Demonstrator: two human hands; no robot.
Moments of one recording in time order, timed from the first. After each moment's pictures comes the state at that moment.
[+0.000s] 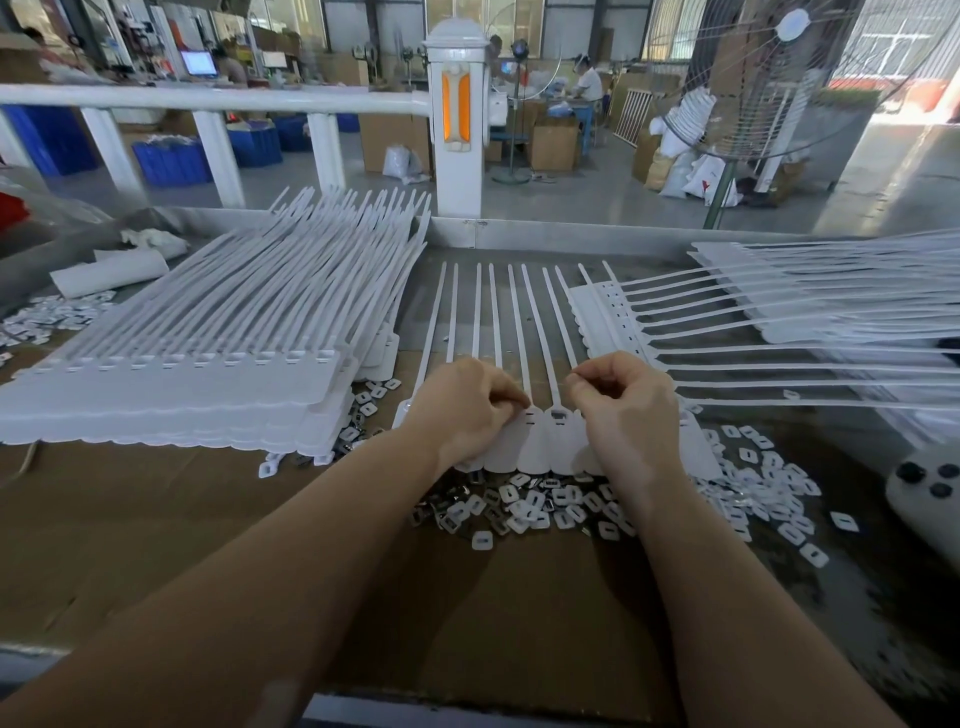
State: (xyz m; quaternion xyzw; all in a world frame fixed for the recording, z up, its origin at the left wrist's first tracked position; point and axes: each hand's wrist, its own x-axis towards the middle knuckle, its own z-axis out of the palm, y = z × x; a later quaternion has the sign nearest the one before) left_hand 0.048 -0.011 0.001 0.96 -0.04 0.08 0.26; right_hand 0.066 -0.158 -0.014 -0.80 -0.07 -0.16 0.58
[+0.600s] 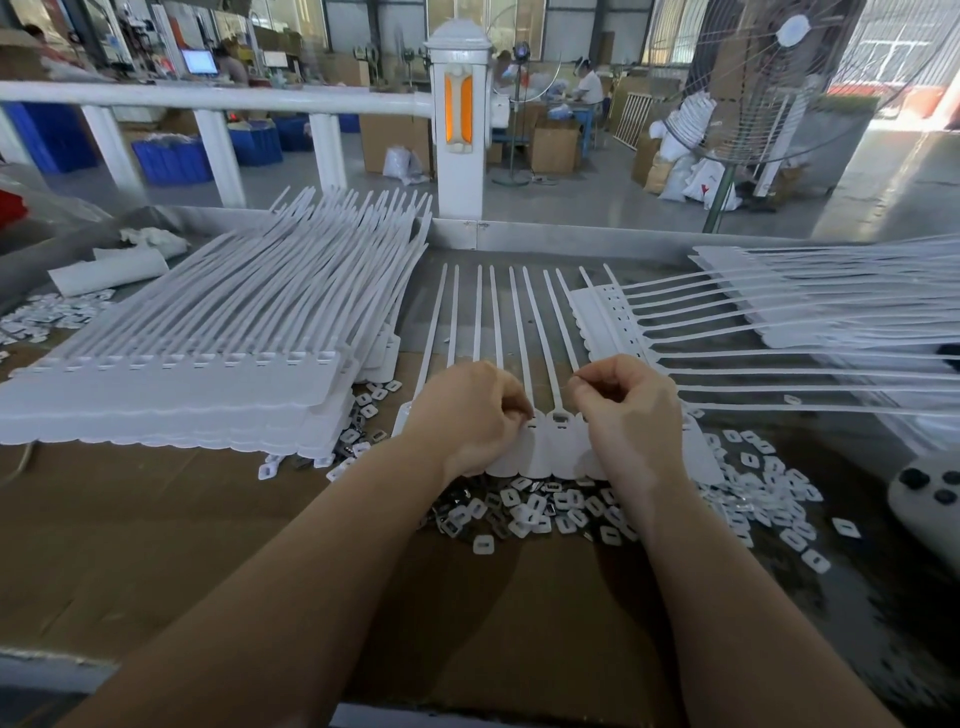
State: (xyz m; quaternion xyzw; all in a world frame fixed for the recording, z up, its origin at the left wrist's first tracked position) left_hand 0.041 -0.018 0.007 0.97 -0.04 0.09 0.21; right_hand 0.066 -0.159 -0.014 -0.80 -0.08 -0.16 0.58
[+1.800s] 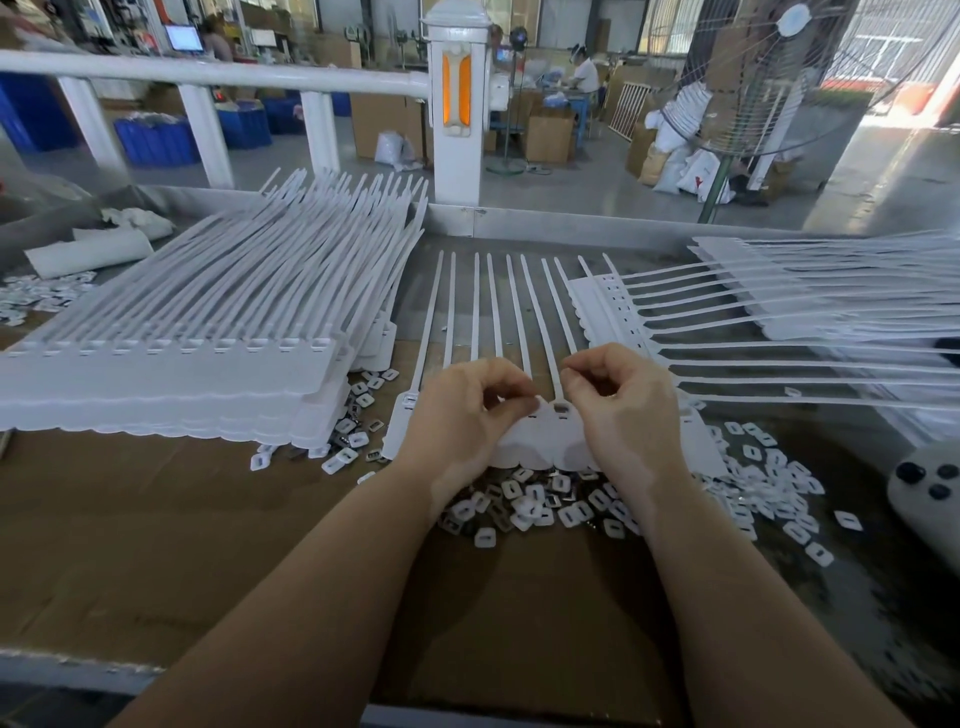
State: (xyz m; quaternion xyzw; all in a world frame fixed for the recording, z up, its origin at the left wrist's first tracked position) left_hand 0.031 -0.020 -0.014 0.86 -0.04 0.17 0.47; right_hand 0.064 -0.157 -0.012 -0.82 -0.13 -0.17 0.54
